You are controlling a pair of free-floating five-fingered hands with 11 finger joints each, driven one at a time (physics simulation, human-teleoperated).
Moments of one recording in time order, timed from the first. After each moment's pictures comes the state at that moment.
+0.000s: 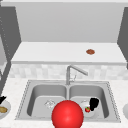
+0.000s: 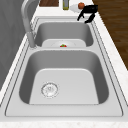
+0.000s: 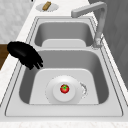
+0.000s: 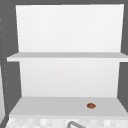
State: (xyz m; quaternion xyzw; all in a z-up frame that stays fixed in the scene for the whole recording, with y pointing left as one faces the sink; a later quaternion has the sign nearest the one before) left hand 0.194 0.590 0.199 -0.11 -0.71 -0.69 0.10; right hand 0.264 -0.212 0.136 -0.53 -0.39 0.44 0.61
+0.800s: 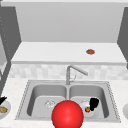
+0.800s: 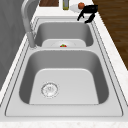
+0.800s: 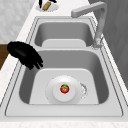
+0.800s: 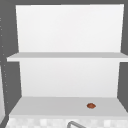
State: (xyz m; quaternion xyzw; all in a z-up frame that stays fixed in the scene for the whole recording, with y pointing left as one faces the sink) left hand 0.260 0.627 0.122 -0.11 -0.71 -0.69 0.10; right hand 0.264 -0.212 0.136 -0.53 -0.39 0.44 0.61
